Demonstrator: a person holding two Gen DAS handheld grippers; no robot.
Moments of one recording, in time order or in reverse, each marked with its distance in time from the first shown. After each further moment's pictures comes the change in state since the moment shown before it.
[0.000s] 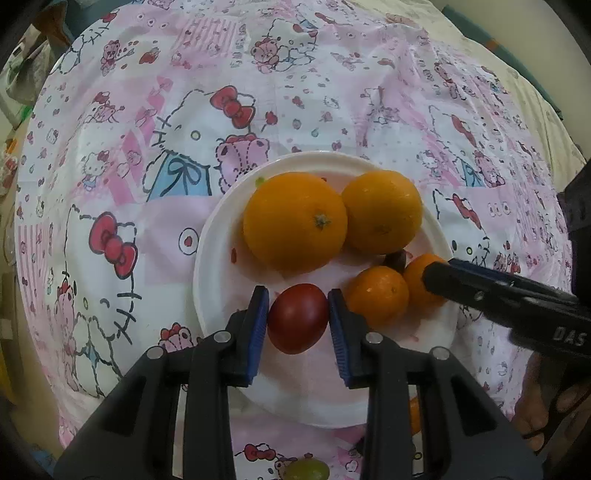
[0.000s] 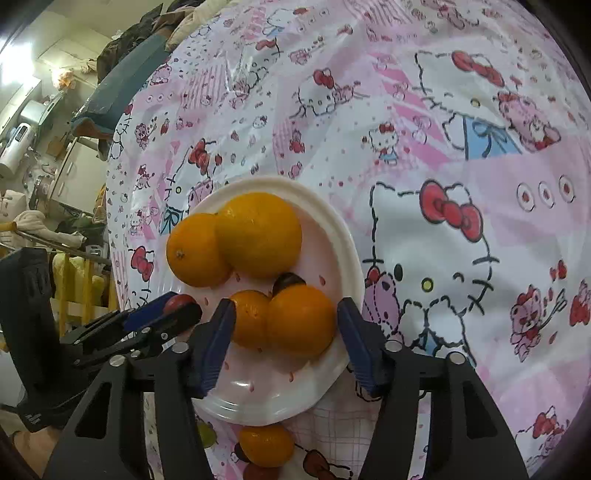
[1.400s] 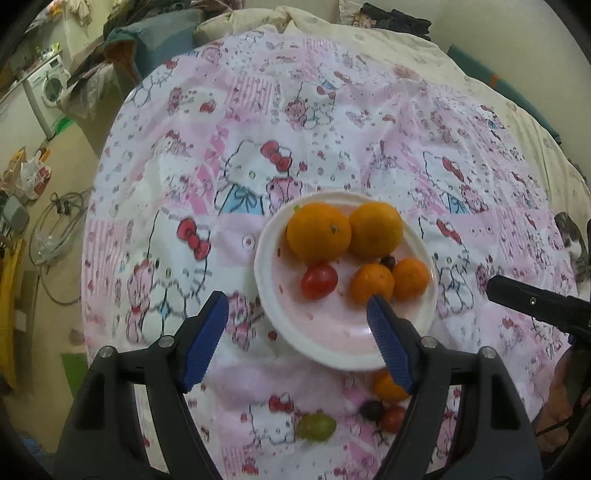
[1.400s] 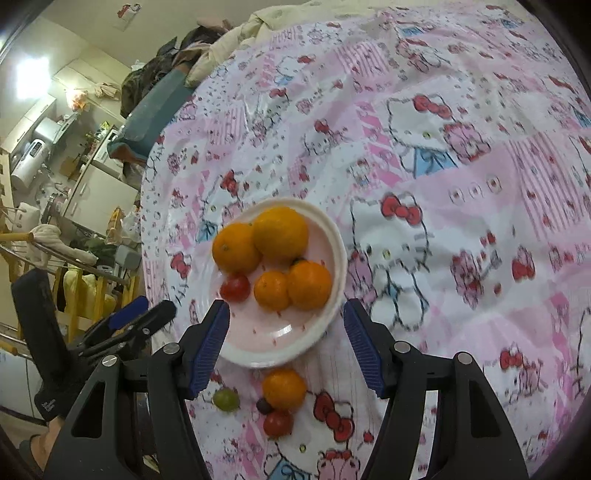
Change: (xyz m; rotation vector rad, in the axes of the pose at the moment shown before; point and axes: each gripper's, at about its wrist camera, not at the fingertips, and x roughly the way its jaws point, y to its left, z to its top) left arm -0.082 0.004 -0.043 -0.044 -0.189 0.078; right arm -0.081 0.008 -0.046 0.021 -0.108 0.024
